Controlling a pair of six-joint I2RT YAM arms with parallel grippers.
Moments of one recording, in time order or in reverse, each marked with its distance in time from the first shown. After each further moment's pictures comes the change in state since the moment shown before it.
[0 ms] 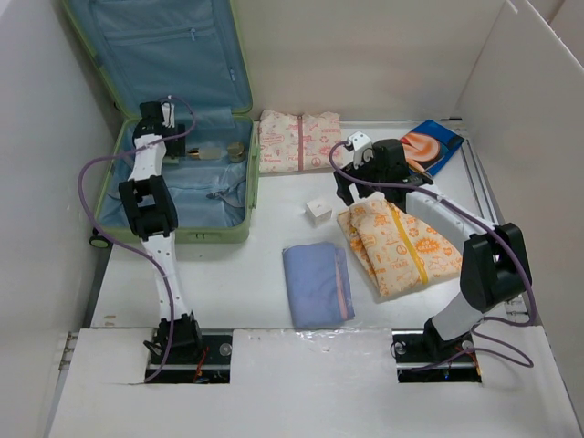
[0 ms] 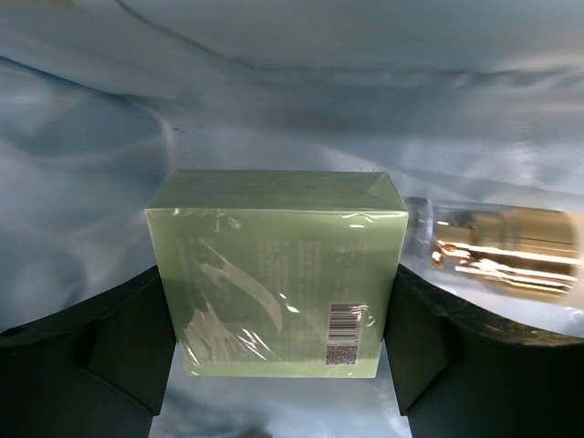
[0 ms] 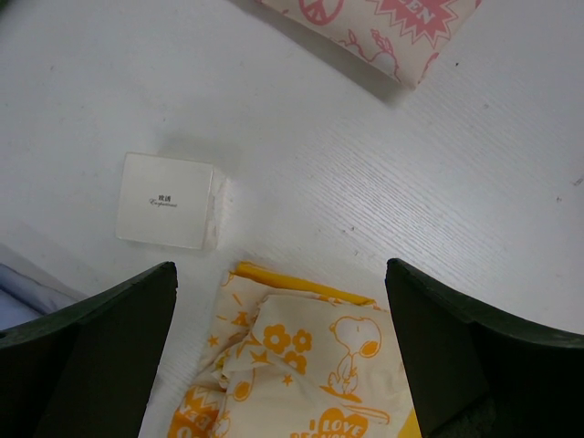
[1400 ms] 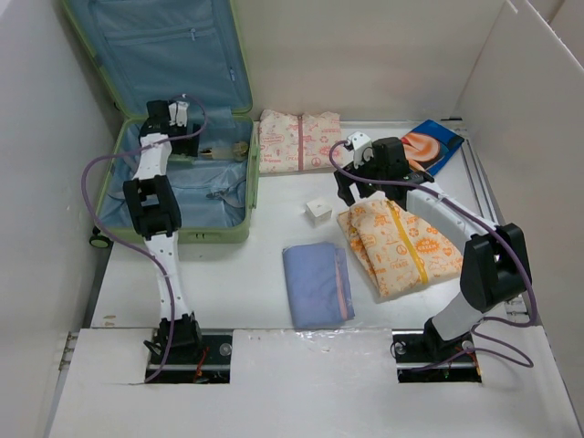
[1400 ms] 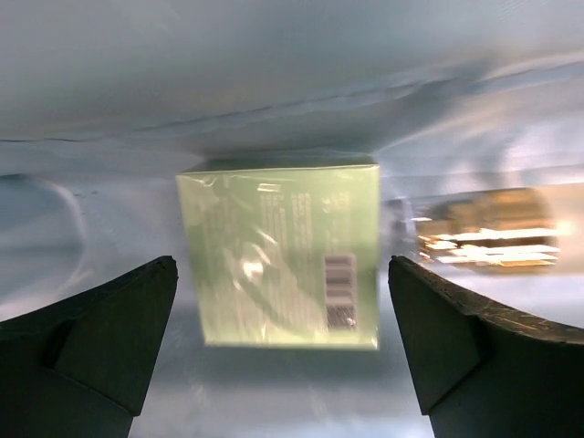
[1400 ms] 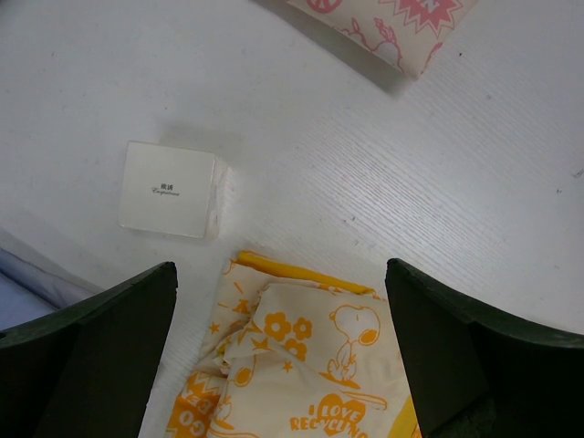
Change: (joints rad) left arm -0.029 0.019 0.008 0.005 0.184 0.083; right arm 0.000 0.000 0.031 -0.066 0.000 -0.012
